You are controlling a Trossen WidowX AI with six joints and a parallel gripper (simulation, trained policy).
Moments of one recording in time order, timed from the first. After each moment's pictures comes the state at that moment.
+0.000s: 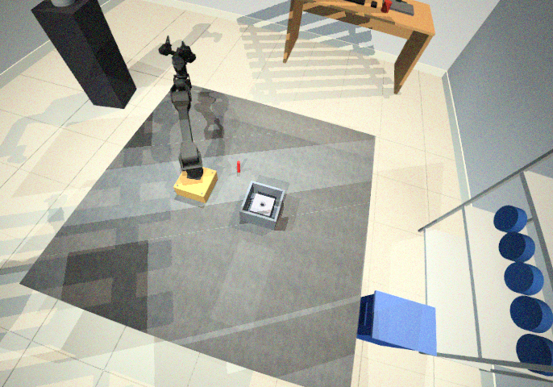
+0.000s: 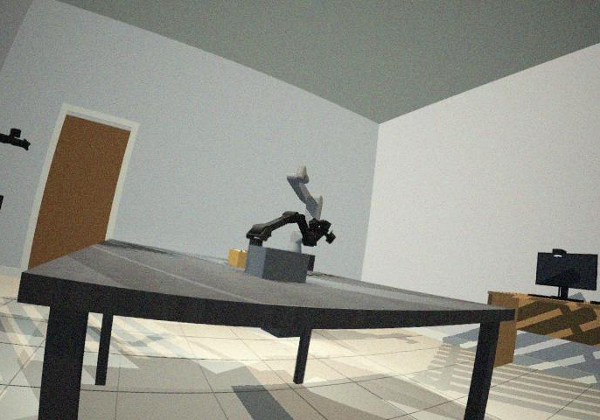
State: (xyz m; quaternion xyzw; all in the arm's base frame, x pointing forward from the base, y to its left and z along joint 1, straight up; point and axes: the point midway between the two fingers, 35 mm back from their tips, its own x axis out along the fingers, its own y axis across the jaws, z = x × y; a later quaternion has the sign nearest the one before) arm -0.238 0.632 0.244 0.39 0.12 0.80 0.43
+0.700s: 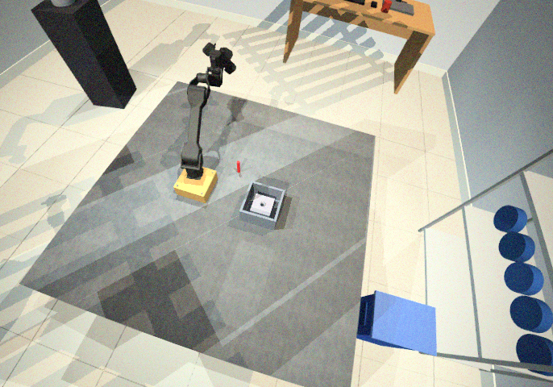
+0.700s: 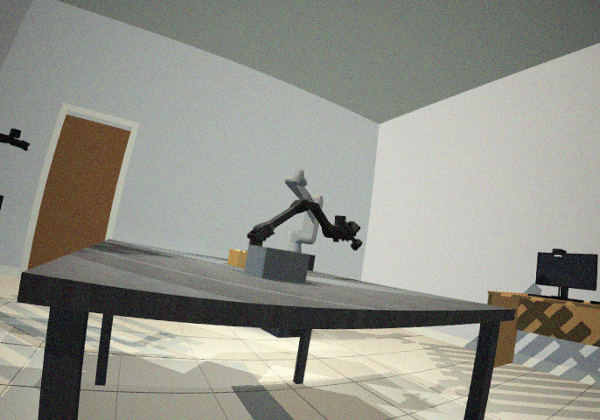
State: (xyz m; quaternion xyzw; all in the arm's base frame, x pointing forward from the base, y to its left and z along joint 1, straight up) arm -0.014 0.671 0.208 0.29 0.24 0.70 0.61
